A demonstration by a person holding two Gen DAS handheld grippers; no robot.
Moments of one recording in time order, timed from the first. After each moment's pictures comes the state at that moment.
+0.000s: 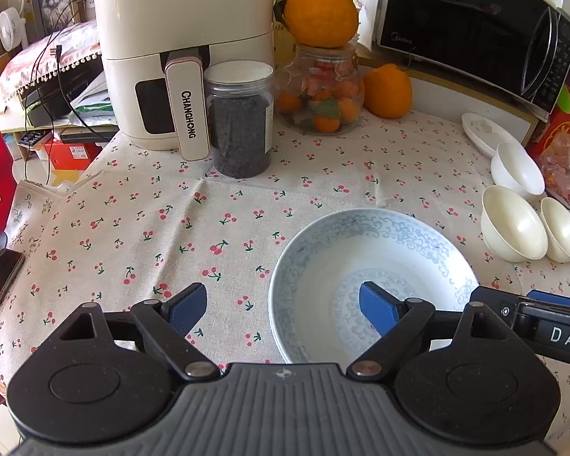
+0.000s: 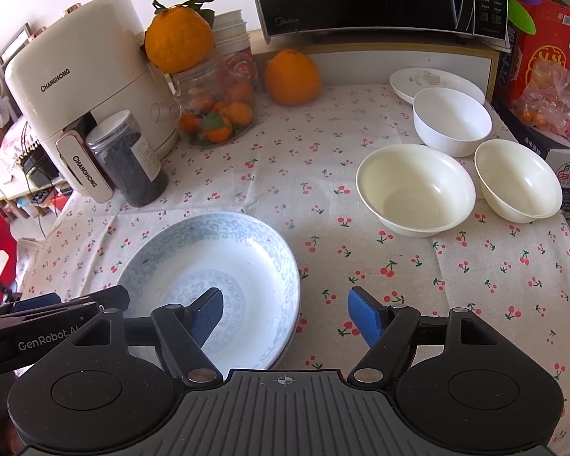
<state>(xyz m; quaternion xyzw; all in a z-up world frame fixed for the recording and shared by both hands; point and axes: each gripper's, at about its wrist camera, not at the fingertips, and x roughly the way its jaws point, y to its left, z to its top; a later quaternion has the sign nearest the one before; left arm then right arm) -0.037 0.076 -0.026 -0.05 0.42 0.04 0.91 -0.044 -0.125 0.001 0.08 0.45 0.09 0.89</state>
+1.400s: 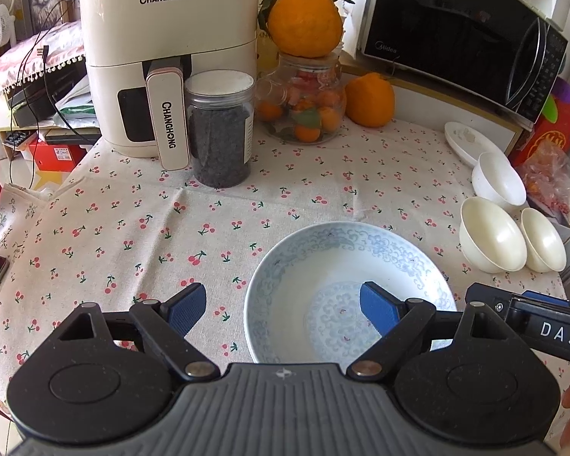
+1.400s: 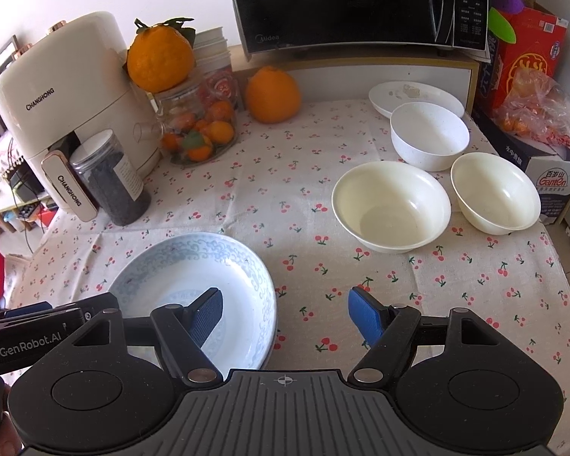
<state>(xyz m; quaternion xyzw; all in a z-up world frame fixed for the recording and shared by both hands) -0.032 0.071 -0.017 -0.07 0.41 0.01 0.91 -0.042 -0.136 0.011 0.08 0.43 0.06 0.90</state>
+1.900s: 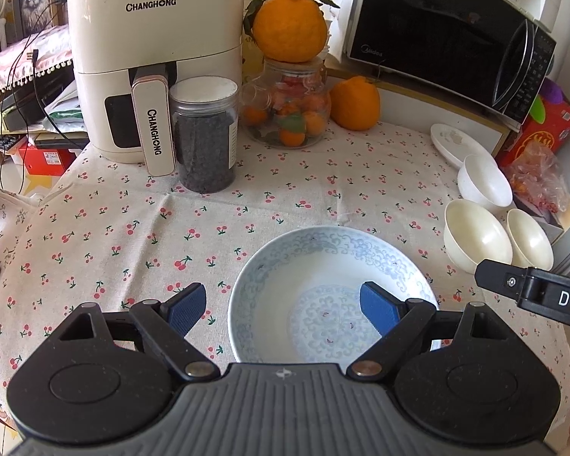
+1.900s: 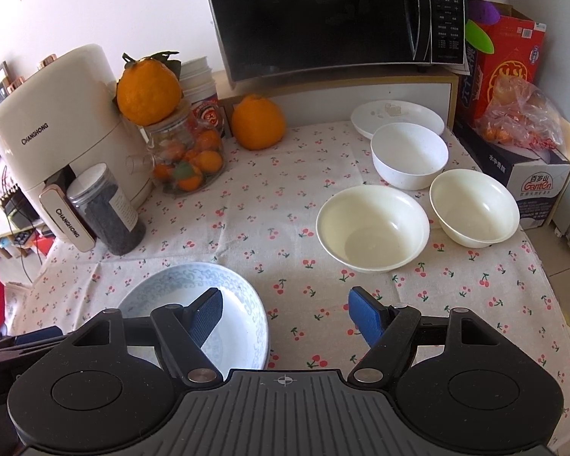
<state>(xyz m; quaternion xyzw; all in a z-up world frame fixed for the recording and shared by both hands) -0.033 0.067 -0.013 -0.07 0.41 0.00 0.91 -0.045 -0.146 0.030 0.10 0.41 0.04 0.91</state>
